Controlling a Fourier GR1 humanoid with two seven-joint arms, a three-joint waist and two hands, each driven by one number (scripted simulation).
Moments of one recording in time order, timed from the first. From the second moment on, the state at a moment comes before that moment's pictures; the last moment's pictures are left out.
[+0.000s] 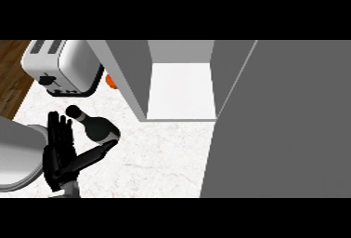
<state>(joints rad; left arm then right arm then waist) 0.03 0.01 0.10 -1.45 0.17 0.38 -0.26 -0.63 -0.25 0.03 -2.49 -0.07 -0.17 1.03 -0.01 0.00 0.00</state>
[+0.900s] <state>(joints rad) -0.07 0.02 0.21 -1.04 0.33 0.21 -0.51 -0.66 -0.27 0.03 -2.49 -0.07 -0.19 1.06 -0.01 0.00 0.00</state>
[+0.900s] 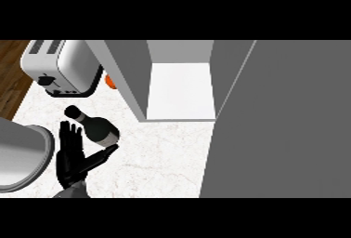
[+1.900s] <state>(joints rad) -0.31 0.08 0.25 -0.65 0.31 0.07 -0.75 -0.61 -0.27 0.03 -2.49 -0.07 -0.20 1.03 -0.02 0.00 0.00</state>
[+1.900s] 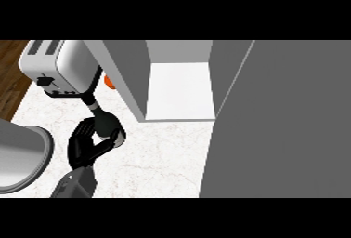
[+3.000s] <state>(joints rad) -0.24 0.02 -0.07 -1.00 0.10 0.02 -0.76 -0.62 -0.29 -0.02 -2.47 -0.09 -0.19 1.03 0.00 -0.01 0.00</state>
